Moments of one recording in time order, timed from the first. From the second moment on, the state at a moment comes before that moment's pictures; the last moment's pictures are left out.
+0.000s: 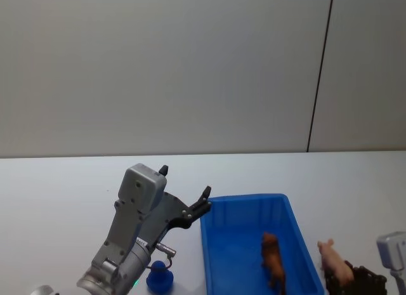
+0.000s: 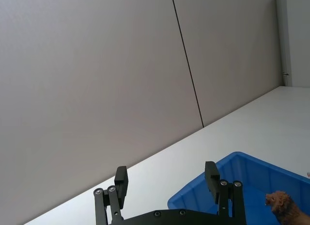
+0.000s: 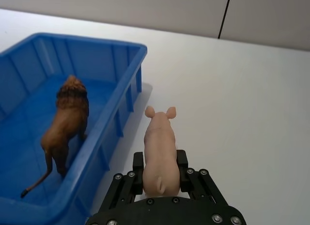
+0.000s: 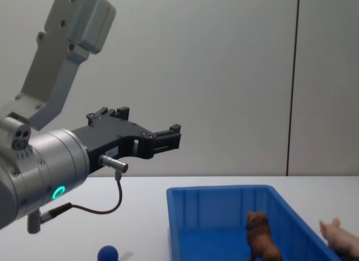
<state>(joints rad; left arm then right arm) -0.24 0.38 0.45 -1.63 -0.20 0.01 -0.01 -0.06 0.29 -0.21 -1.62 0.20 0.21 0.10</state>
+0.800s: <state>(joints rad) -0.24 0.38 0.45 -1.63 -0.20 0.01 -0.01 0.00 0.25 -0.23 -1.71 0.18 0.16 0.19</state>
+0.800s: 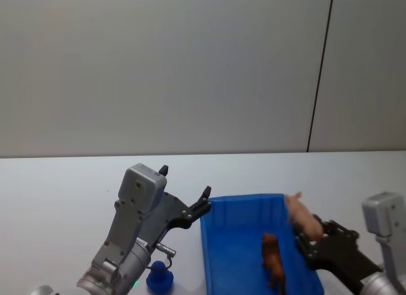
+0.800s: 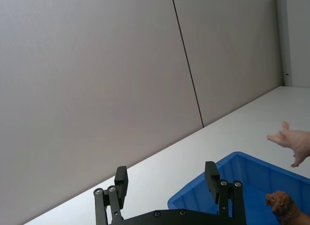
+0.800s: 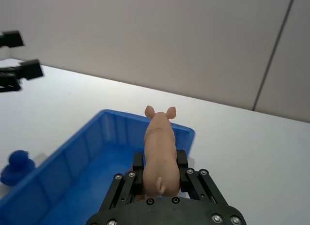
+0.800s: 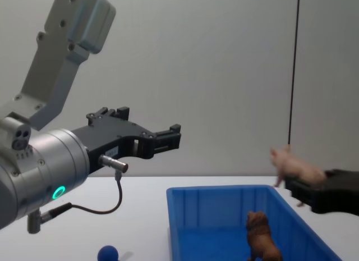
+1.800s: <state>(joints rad) -0.24 0.38 0.45 -1.63 -0.20 0.01 -0.01 0.09 0.18 -0.29 -1.64 0.15 0.18 0.30</state>
